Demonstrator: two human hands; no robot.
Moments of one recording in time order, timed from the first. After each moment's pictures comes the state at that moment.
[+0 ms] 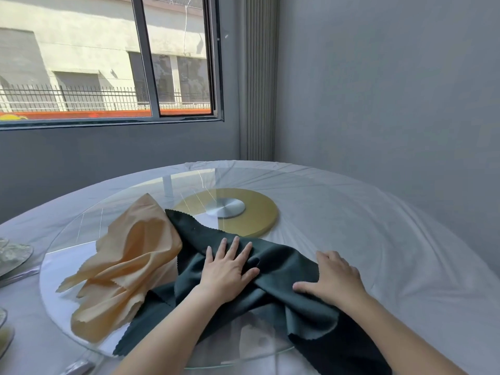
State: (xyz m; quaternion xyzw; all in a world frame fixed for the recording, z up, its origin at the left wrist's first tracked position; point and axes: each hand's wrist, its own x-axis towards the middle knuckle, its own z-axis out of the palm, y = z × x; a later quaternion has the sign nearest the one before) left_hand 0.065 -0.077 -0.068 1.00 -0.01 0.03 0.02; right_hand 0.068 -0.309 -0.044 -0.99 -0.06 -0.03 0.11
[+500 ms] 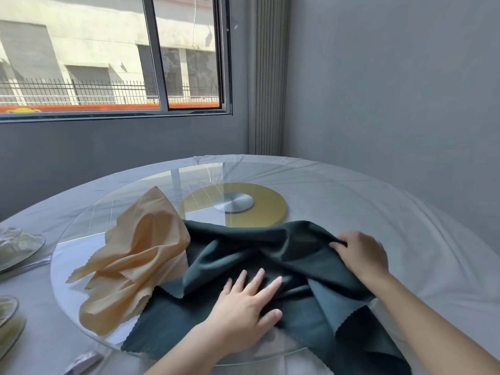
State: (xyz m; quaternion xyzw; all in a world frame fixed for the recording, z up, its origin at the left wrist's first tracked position) left_hand -0.004 -0.096 -0.079 0.99 -0.11 -0.03 0.06; right_hand 0.119 -0.334 -0.039 -0.96 -0.04 -0.19 0.18
